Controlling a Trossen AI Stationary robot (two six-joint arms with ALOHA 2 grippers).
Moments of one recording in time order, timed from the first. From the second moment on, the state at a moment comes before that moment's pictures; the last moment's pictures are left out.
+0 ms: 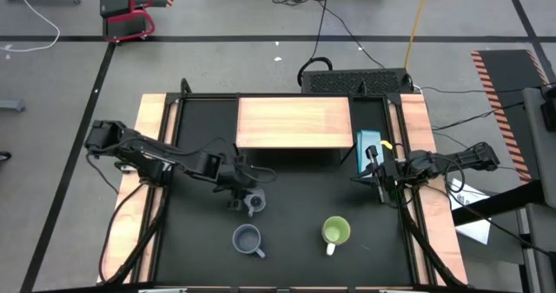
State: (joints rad) left arm -0.16 1.48 0.87 -0.41 -0.03 -0.08; right arm 0.21 0.01 0.02 0.01 0.02 -0.06
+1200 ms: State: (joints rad) left arm -0.16 1.51 0.93 -0.43 -0.03 -0.06; right arm 0.21 0.01 0.02 0.01 0.02 -0.06
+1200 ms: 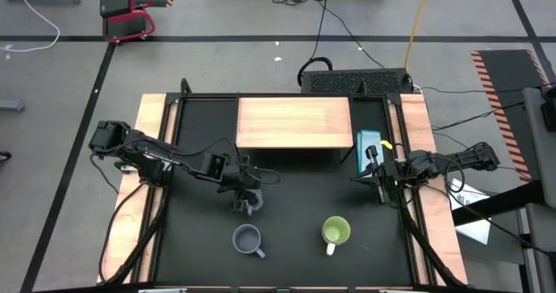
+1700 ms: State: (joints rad) left arm -0.16 1.51 0.93 -0.43 -0.03 -0.05; right arm 0.21 0.01 0.02 0.01 0.02 -0.06
